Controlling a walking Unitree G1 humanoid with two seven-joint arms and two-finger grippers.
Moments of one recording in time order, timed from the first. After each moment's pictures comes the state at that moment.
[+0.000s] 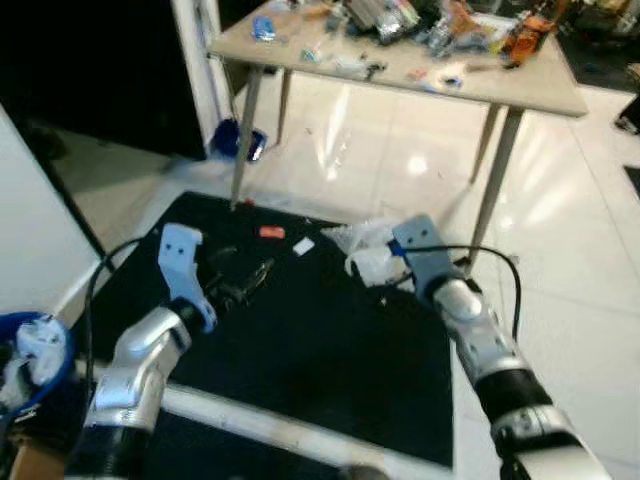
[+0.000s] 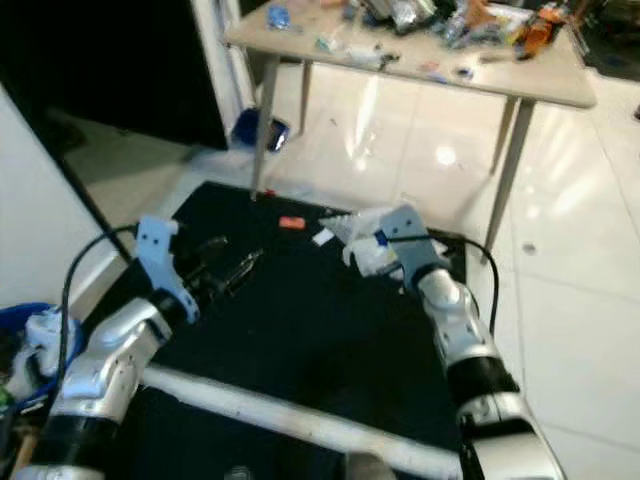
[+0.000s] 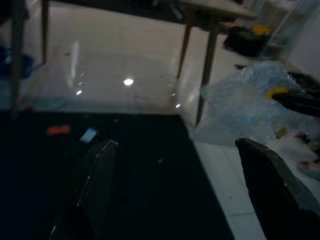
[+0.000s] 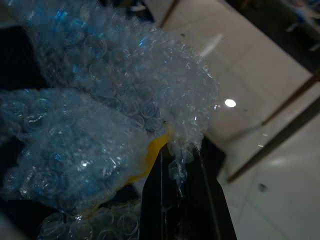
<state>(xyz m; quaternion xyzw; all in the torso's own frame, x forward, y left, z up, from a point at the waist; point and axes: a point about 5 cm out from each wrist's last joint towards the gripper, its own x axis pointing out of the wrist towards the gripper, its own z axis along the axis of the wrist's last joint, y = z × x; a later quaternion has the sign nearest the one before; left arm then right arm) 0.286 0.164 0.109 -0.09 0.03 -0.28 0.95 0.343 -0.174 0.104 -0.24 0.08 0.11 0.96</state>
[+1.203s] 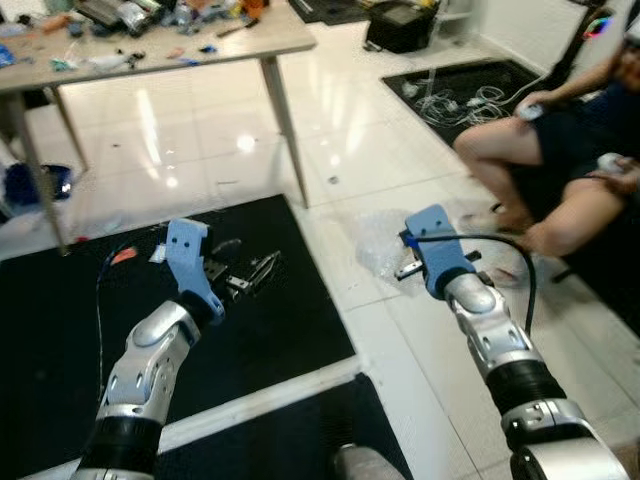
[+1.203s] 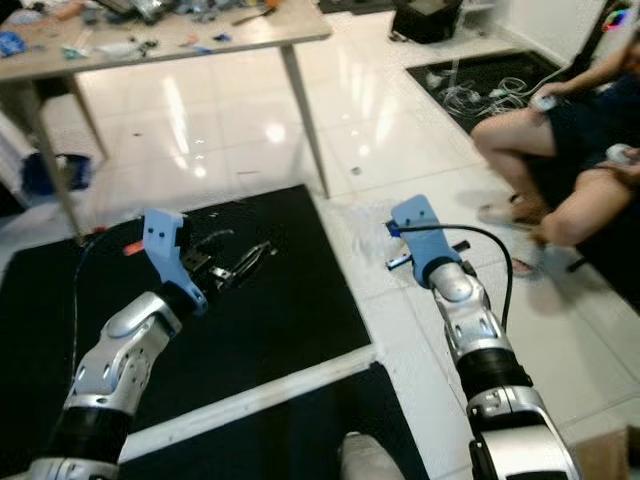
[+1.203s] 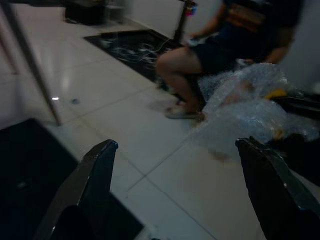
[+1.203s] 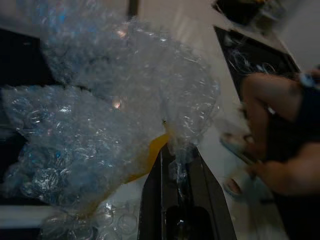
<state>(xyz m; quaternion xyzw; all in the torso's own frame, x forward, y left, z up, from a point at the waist) 0.288 0.161 0.111 -0.09 0.02 -0.28 0.95 0.343 -0.179 0.102 -0.21 0.09 0.10 0.97</state>
